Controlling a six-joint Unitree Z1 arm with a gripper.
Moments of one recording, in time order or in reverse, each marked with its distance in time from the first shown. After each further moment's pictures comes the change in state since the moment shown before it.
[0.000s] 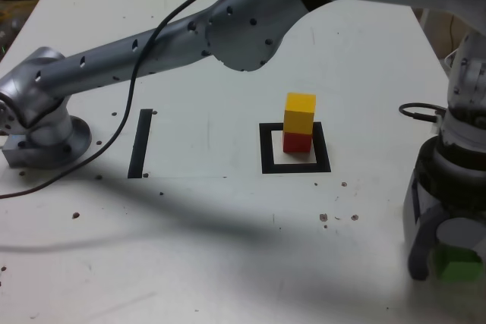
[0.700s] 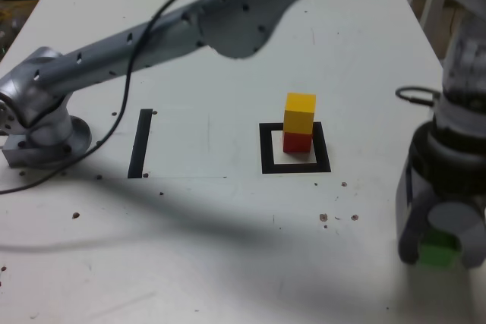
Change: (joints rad) arm -0.001 -0.062 0.043 0.031 0.029 0.023
